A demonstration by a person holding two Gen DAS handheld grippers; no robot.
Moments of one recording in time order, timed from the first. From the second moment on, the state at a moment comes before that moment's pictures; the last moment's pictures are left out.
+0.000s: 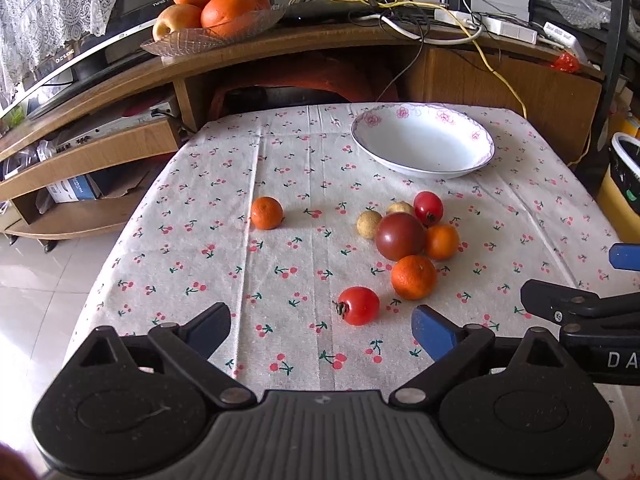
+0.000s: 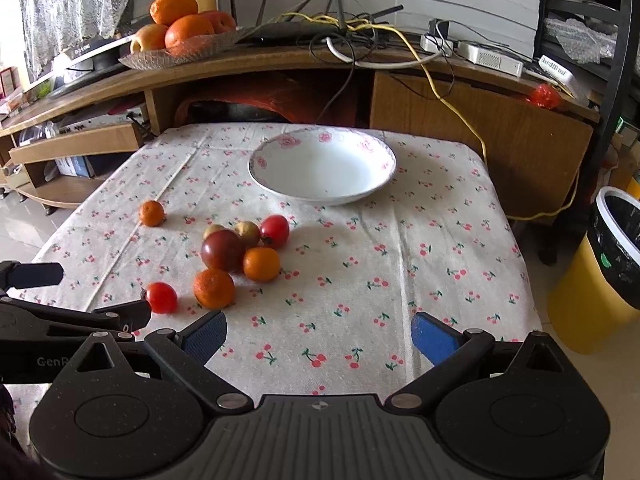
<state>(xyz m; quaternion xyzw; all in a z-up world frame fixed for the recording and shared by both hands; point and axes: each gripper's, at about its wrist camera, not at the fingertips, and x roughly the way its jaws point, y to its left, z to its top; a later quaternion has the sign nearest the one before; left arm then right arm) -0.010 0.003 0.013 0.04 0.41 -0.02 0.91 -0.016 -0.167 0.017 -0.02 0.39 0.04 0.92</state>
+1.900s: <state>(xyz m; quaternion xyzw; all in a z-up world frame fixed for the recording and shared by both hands) 0.040 0.011 -0.022 0.09 0.47 -0.19 0.86 0.062 -0.124 -0.018 0.01 0.49 0.24 0.84</state>
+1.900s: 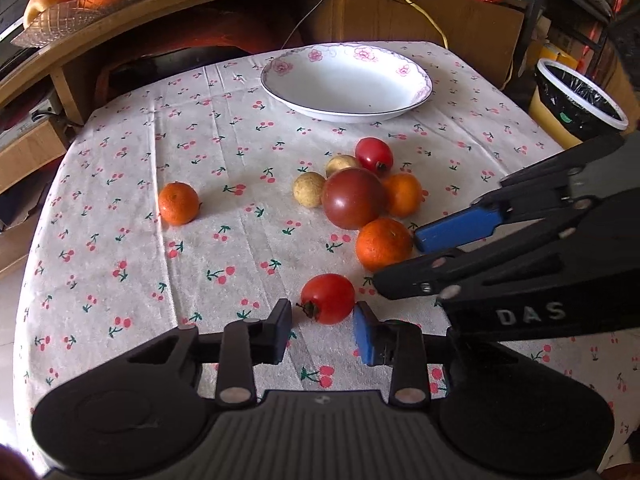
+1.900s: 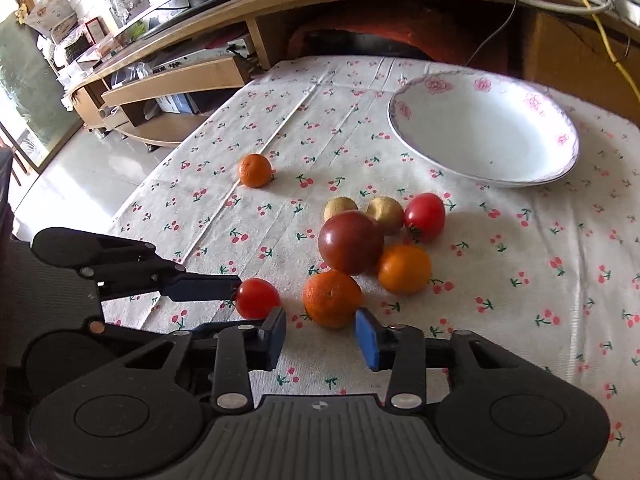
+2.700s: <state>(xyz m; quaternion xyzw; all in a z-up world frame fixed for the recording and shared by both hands) 0.038 0.004 -0.023 0.11 0.46 -0.20 0.86 0.062 -0.135 -0.018 0.00 0.50 0.22 0.84</state>
